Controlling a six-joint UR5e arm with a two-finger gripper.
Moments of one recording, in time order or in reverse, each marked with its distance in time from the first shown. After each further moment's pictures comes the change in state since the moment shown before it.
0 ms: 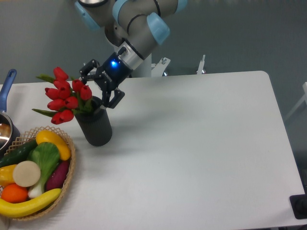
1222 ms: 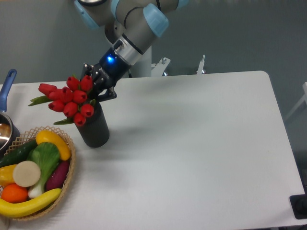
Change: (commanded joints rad) arm 0.008 0.086 0.092 -0.008 0.041 -0.127
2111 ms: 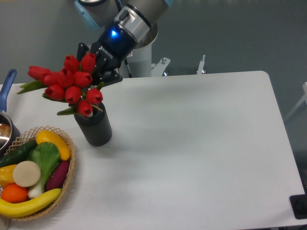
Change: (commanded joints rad) arm 0.021 0.038 0.192 0.000 -0.075 -0.287
